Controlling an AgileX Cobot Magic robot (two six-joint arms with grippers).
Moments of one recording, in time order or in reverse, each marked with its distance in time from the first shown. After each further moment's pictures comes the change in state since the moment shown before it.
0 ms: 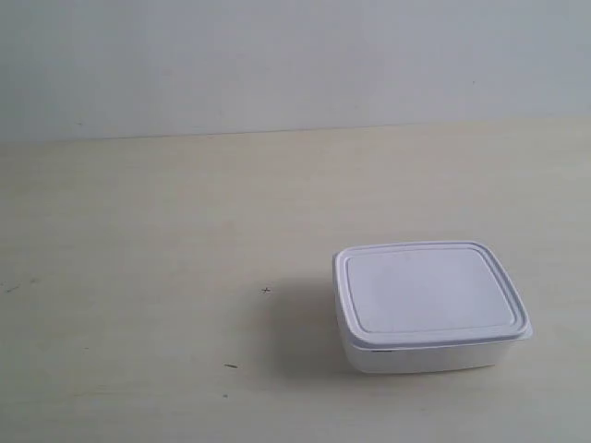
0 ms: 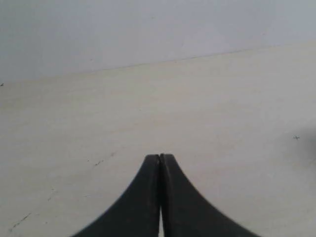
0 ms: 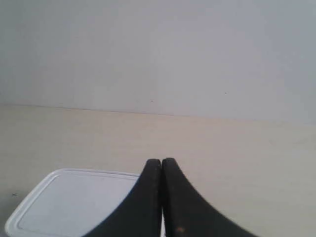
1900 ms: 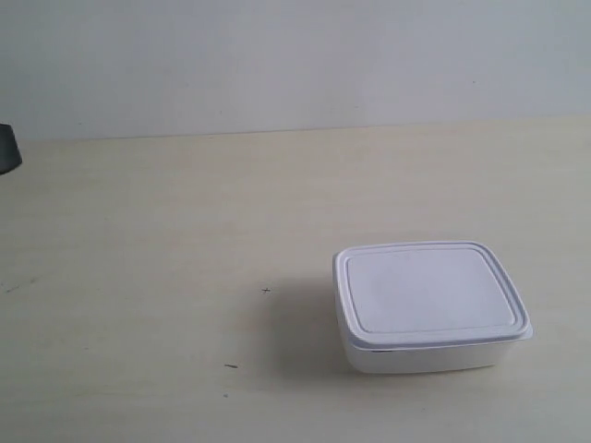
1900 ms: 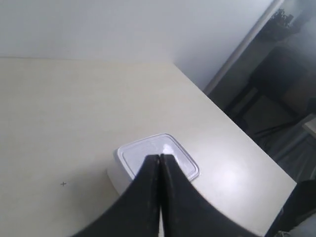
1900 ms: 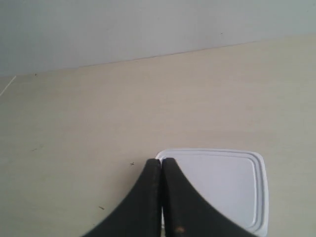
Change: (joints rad) left arm -0.018 0.691 -0.586 -1.000 0.436 0.540; right arm 0.000 0.650 -0.792 0.175 0.618 0.188
